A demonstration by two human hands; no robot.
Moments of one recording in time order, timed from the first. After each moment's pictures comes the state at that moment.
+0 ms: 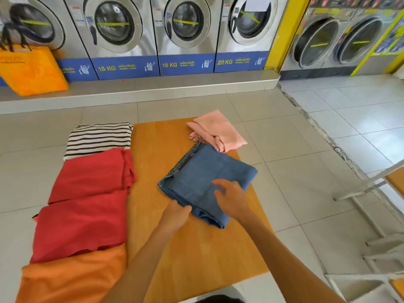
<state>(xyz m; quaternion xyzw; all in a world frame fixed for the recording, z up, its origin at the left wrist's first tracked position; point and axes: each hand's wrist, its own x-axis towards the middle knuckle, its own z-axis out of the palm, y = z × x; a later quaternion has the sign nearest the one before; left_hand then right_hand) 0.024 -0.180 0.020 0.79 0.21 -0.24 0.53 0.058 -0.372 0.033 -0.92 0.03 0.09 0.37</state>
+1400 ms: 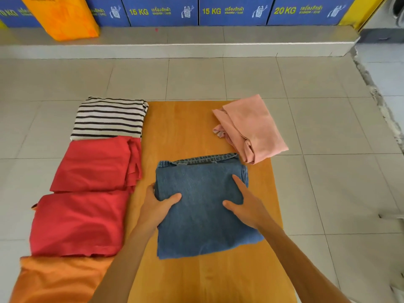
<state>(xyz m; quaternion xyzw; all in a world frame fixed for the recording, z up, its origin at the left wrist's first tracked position) 0.107 -0.137 0.006 0.68 0.40 -0.12 0.60 0.167 -0.402 -0.011 -0.87 0.01 0.32 0.37</state>
